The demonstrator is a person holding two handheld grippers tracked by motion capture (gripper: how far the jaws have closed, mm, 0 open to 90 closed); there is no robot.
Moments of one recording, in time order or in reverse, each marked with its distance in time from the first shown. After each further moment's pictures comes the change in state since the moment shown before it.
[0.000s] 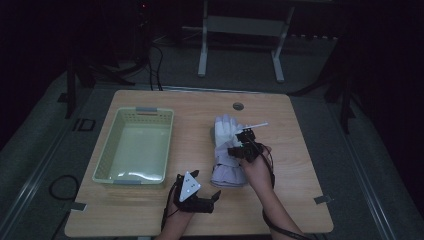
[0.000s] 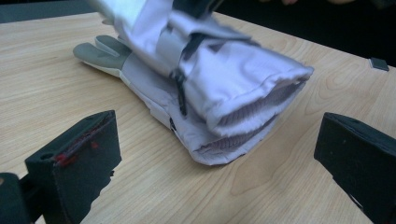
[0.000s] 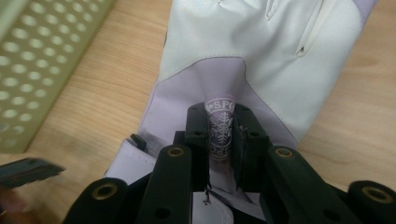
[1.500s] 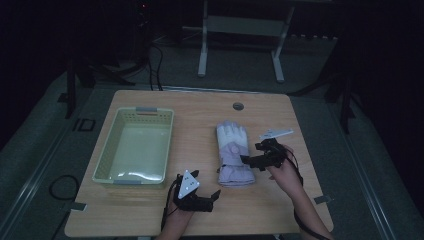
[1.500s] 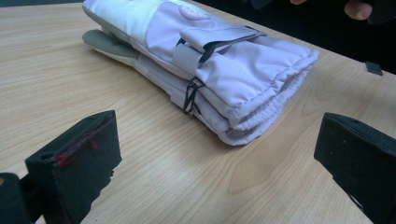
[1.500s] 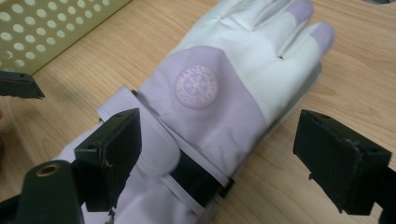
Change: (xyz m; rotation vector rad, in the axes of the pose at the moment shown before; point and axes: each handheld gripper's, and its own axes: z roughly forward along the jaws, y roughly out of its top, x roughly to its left) left arm 0.004 0.000 0.001 0.015 -0.022 -0.047; right arm -0.067 -0.030 -0.026 -0.150 0.144 -0.297
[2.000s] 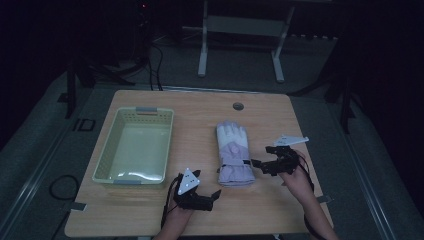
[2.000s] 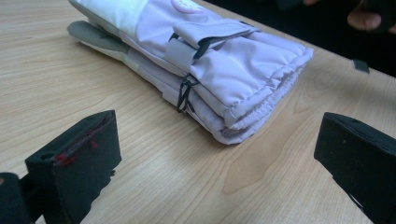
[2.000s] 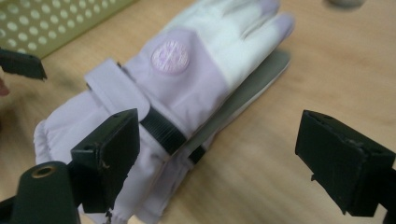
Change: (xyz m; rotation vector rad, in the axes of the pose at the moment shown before) left arm 0.004 0.005 0.005 0.035 -0.055 -0.013; right arm -0.019 -0.030 -0.023 -0.083 -0.004 -0.028
